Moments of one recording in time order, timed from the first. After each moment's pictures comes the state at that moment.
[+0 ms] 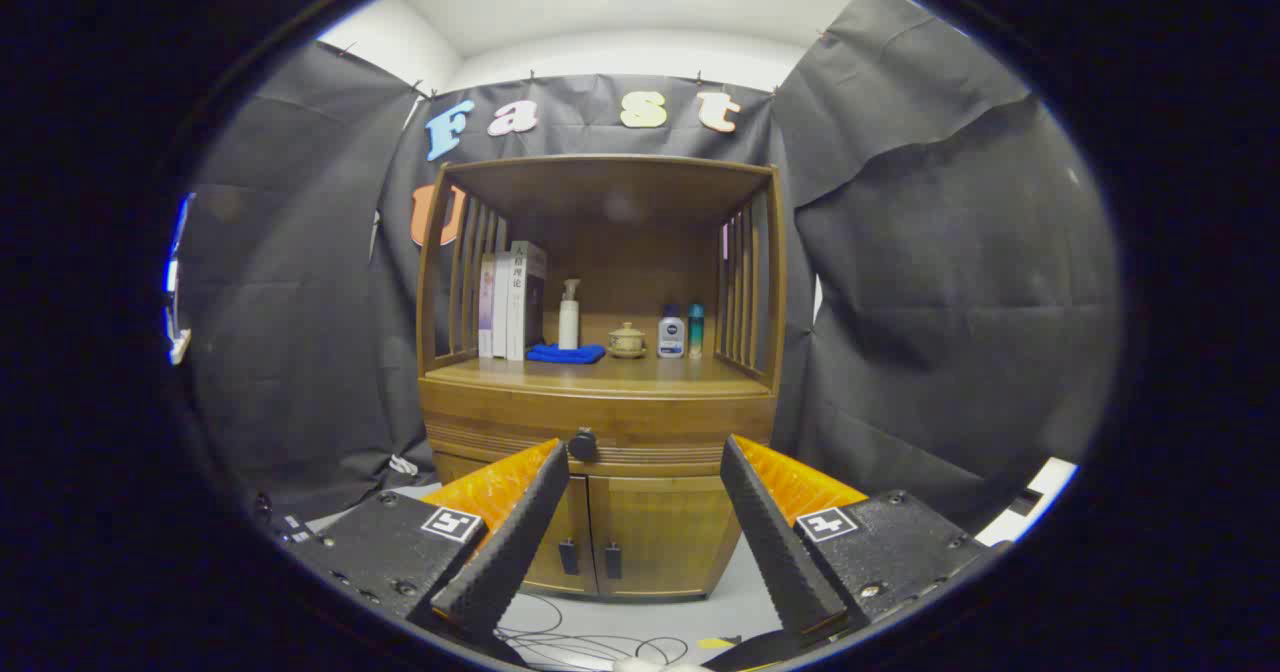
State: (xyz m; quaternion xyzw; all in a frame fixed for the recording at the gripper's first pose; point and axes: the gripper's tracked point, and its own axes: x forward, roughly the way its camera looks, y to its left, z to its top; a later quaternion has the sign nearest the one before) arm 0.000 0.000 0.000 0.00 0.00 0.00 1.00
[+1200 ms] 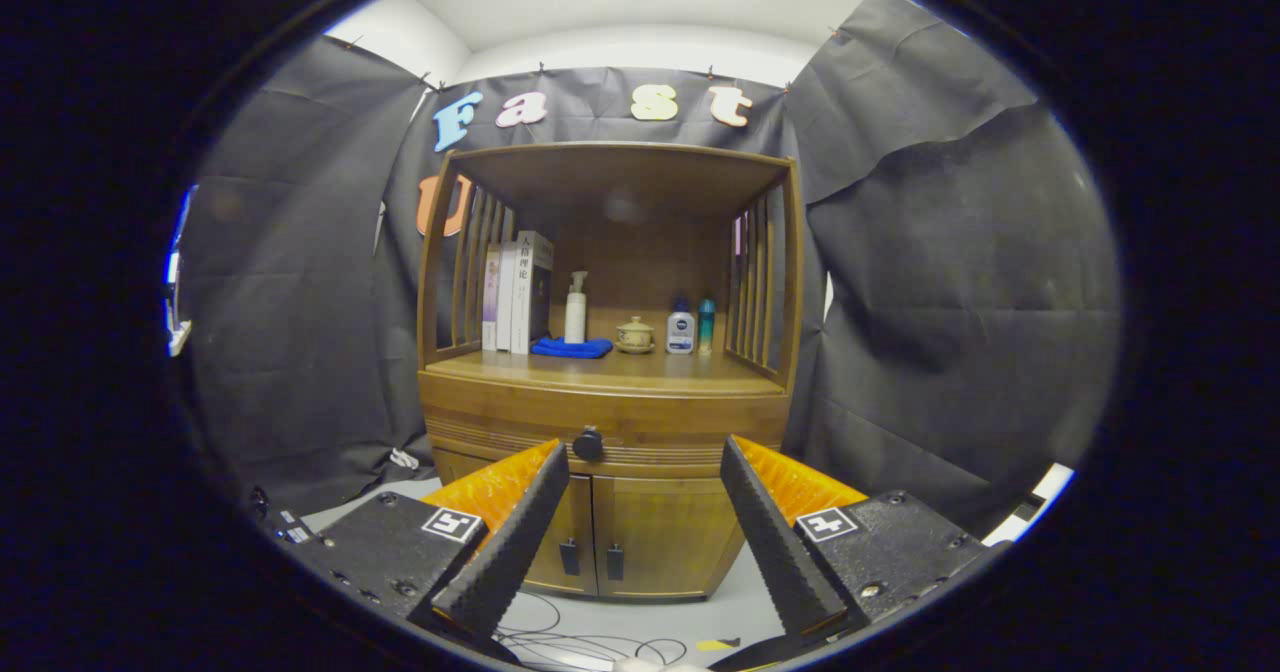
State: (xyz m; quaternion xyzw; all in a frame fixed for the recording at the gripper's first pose) arm 0.026 0.014 -0.007 -0.02 0.01 0.01 1.00
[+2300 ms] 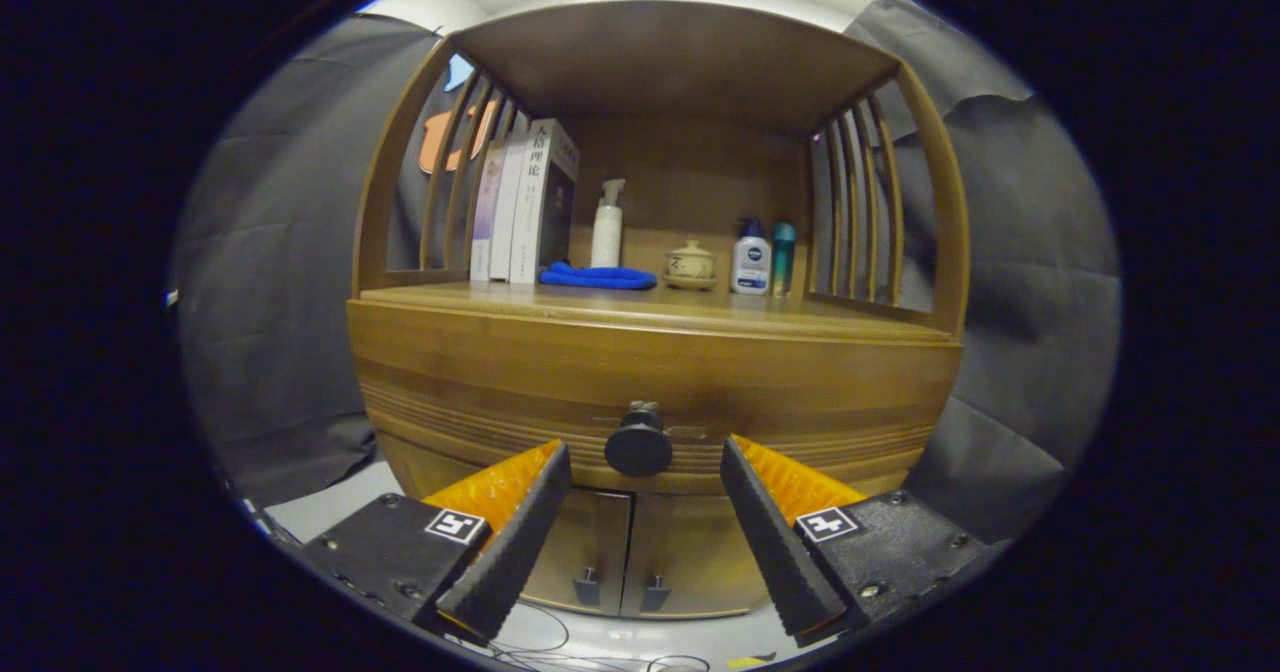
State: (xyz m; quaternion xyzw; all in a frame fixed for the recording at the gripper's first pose) arm 0.234 0.078 -0.105 -0.04 0.08 0.04 1.00
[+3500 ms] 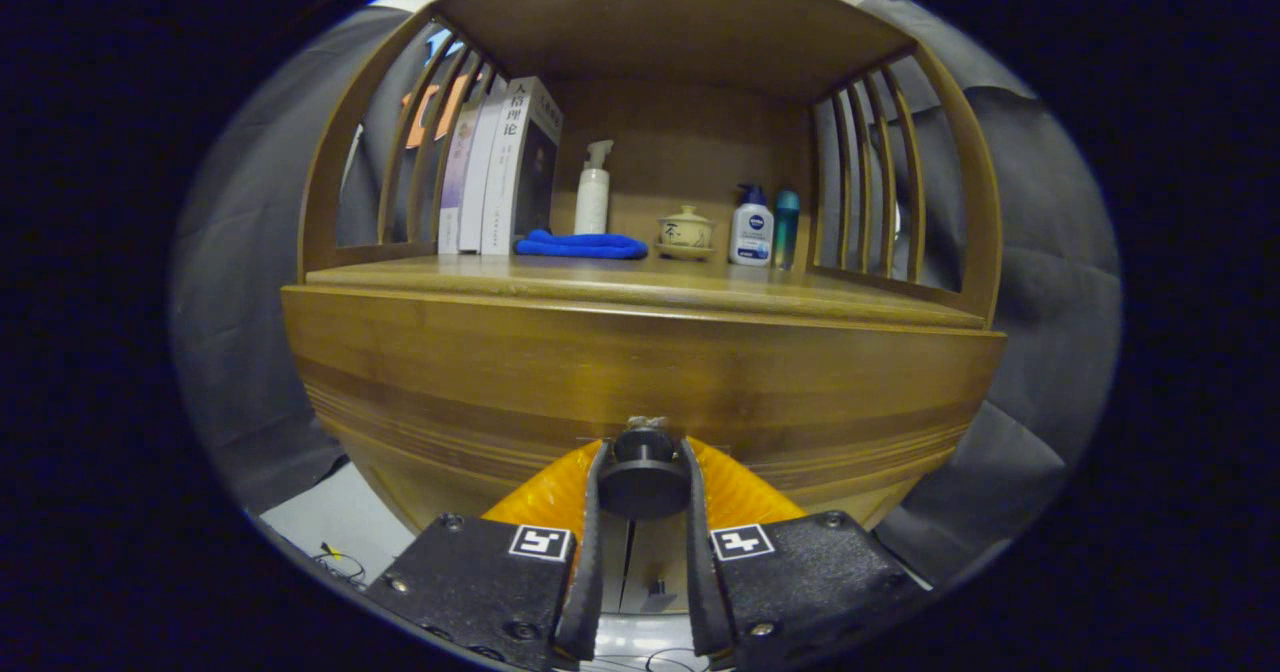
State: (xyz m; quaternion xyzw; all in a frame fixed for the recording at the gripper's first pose) arm 0.263 0.079 -0.117 -0.03 0.11 0.01 0.99
